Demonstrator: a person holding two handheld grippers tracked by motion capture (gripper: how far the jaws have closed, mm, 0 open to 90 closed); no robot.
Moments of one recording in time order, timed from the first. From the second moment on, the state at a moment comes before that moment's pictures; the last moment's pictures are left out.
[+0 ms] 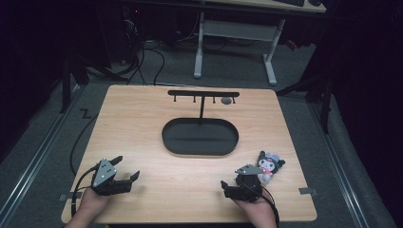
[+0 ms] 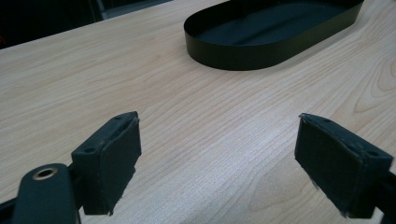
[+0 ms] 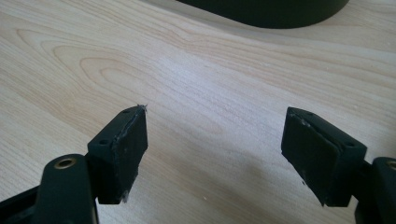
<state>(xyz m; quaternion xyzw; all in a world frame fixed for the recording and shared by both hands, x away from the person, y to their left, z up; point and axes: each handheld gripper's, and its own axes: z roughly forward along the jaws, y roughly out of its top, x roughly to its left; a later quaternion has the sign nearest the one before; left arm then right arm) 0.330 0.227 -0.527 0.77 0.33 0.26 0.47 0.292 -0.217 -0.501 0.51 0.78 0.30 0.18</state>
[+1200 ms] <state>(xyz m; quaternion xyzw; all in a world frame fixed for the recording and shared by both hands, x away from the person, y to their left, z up) 0.329 0.227 -0.527 0.78 0.33 0.26 0.47 0.319 -0.200 -0.484 0.52 0.82 0.19 0.12</state>
